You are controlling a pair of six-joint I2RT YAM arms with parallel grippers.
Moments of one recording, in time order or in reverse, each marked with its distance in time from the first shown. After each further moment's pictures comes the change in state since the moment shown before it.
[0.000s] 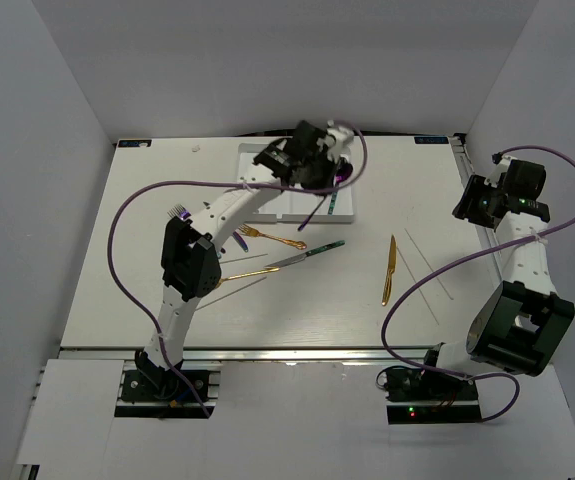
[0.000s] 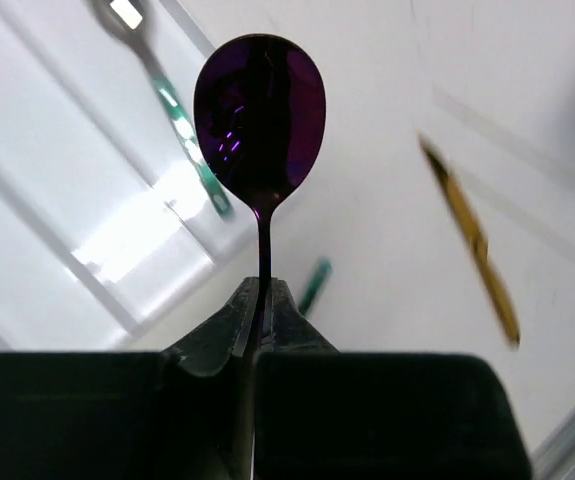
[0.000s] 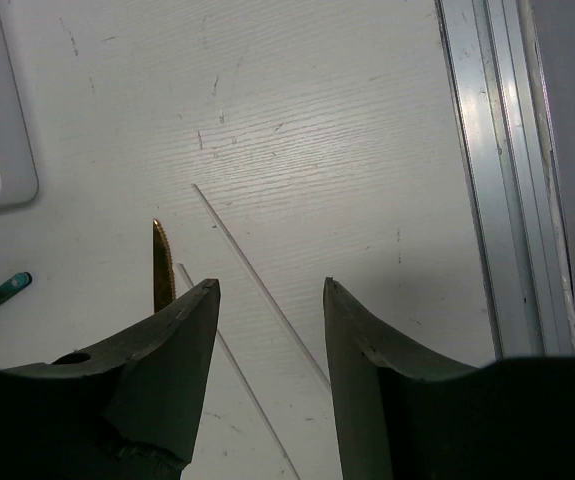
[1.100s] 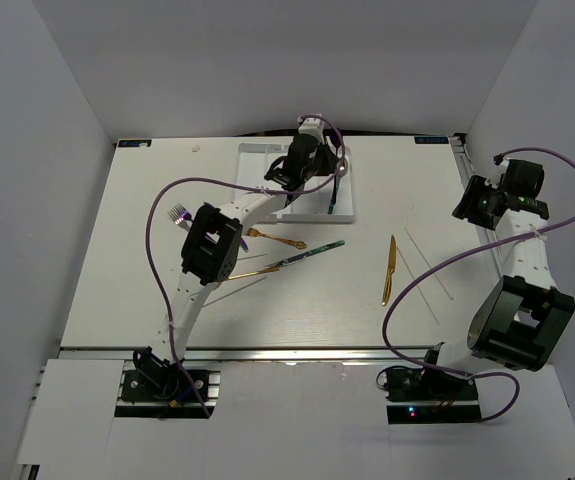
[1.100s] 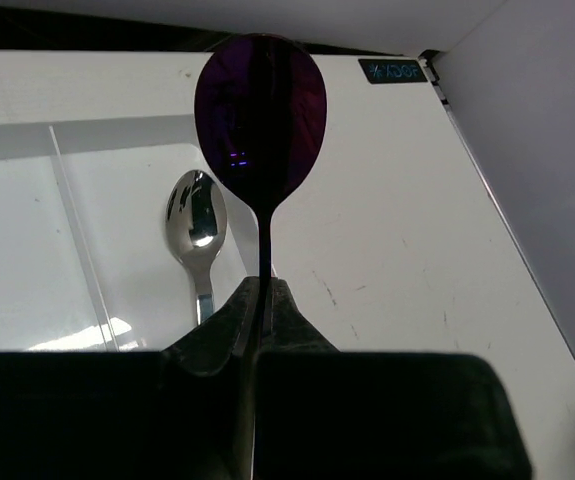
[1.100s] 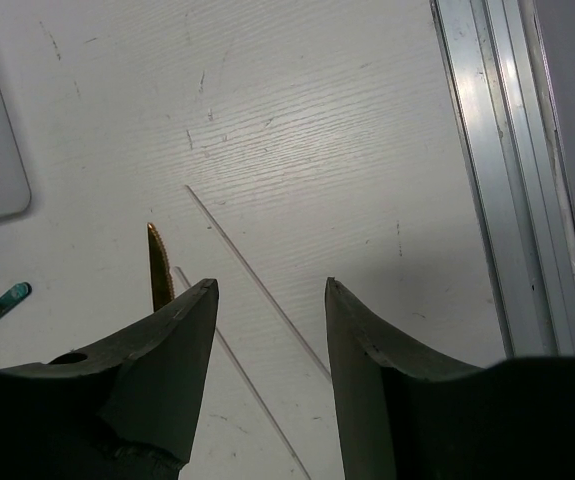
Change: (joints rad) left arm 0.103 0.274 -0.045 0.867 -0.203 -0.443; right arm 0.000 0.028 0.009 -0.008 0.024 0.043
